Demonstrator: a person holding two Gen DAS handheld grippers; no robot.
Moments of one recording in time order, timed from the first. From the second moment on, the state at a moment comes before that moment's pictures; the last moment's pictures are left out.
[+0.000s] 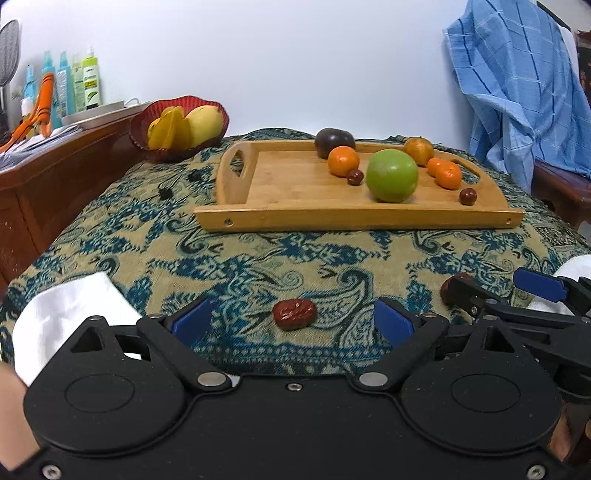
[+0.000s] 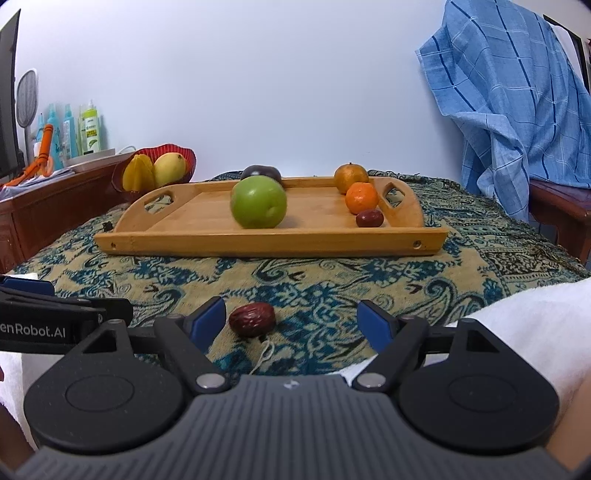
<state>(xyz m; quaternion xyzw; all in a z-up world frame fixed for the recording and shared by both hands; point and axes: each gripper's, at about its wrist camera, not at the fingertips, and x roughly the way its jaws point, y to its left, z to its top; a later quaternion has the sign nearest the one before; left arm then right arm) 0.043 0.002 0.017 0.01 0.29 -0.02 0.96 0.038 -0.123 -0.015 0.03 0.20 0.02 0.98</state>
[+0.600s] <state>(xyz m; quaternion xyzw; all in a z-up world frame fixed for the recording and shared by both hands) 0.046 0.005 0.010 -0.02 0.31 0.00 0.95 0.033 -0.094 -0.021 -0.02 0.18 0.03 0.98</state>
